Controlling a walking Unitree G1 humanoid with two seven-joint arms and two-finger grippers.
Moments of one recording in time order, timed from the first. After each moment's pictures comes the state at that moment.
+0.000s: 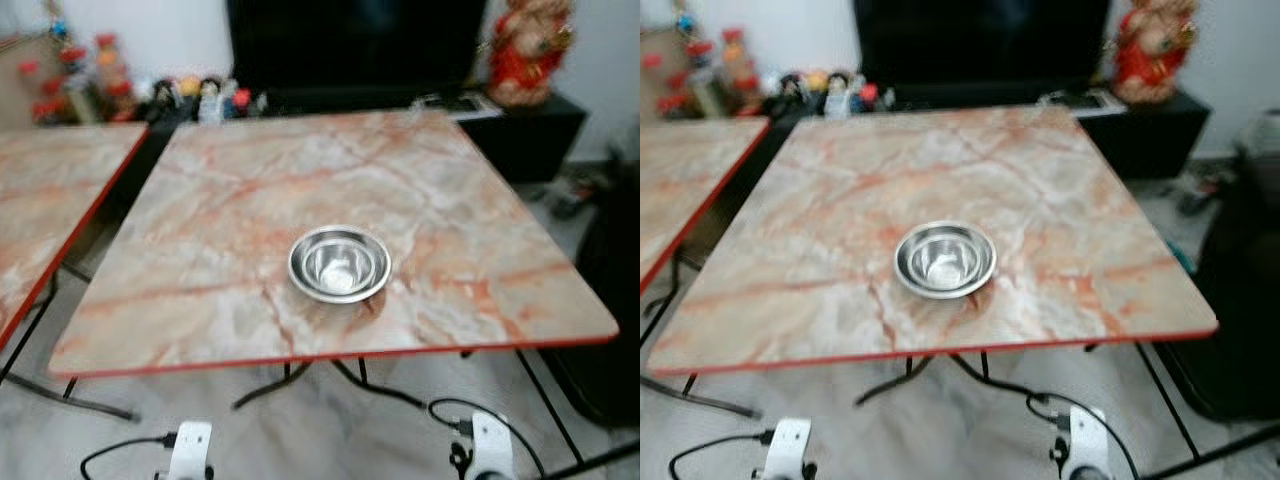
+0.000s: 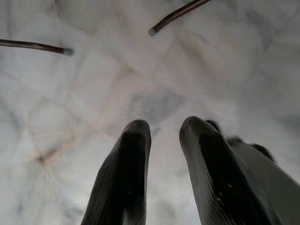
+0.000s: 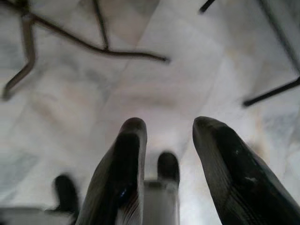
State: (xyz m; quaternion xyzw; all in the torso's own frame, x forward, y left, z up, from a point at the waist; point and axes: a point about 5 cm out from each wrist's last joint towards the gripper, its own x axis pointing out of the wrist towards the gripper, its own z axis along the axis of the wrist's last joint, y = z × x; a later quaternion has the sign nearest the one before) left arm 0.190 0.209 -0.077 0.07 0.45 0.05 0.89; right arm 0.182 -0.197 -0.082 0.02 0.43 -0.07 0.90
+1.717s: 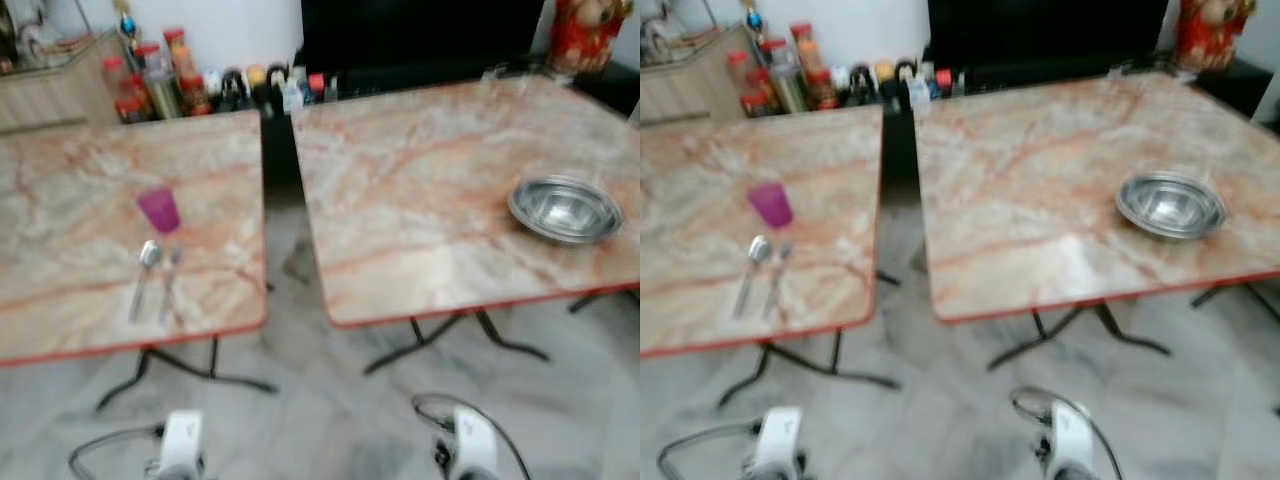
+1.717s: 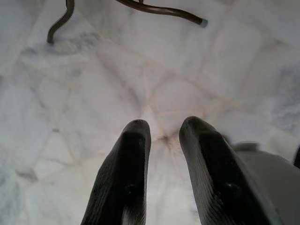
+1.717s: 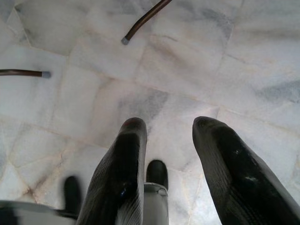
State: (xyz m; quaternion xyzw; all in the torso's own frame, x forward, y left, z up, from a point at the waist) left arm 0.197 0.204 -0.074 0.05 0.44 0.06 0.90; right arm 0.177 -0.202 -0.084 0.02 0.44 -0.08 0.89
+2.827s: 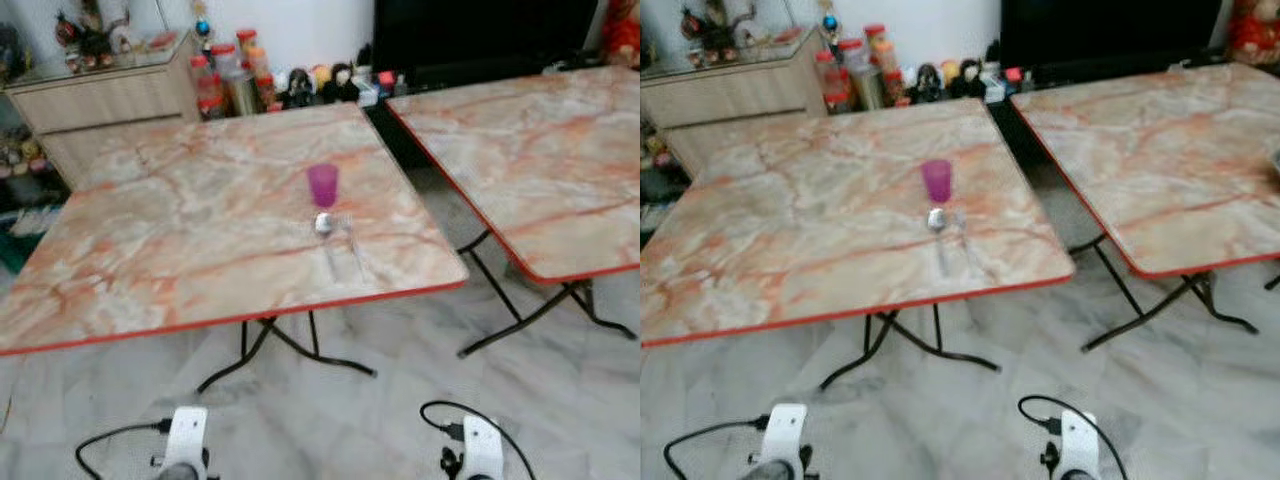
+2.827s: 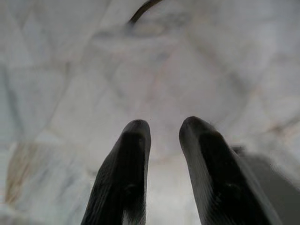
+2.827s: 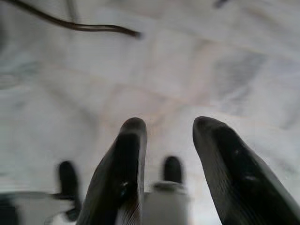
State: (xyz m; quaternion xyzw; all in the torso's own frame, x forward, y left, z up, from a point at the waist) left arm 0.192 0.214 -0.075 0.06 0.44 0.07 0.89; right arm 0.180 -0.182 -0.086 0.04 0.44 -0.06 0.89
